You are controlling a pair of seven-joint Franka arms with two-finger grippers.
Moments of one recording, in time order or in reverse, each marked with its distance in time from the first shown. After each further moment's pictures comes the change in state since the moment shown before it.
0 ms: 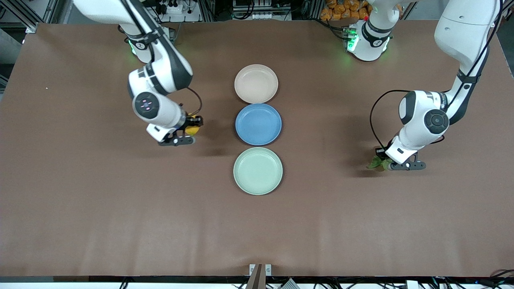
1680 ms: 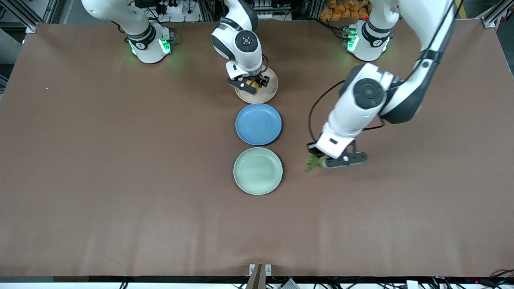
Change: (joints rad) left arm -0.237 -0.005 -0.291 0.479 0.001 -0.427 -0.666; right arm 0.595 0.097 0.001 -0.012 0.074 0.236 1.011
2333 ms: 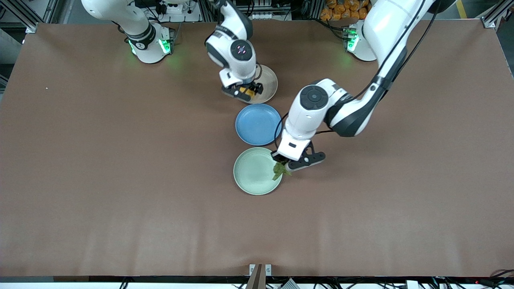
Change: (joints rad) left arm -0.151 0.203 0.005 0.085 0.207 0.216 -0.399; right arm -0.058 0.009 -0.032 -0.033 -0.053 0.000 -0.130
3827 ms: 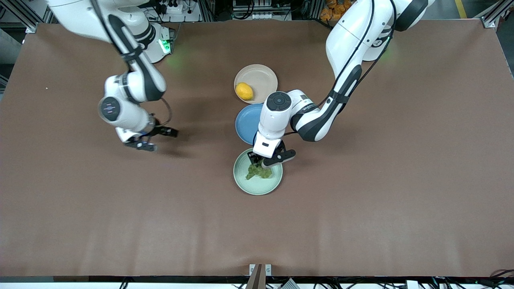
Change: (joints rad) left arm -0.276 0.176 0.208 0.083 0.030 0.169 -0.209; right arm -0.792 -0.107 -0.011 -0.197 -0.006 0.075 -0.965
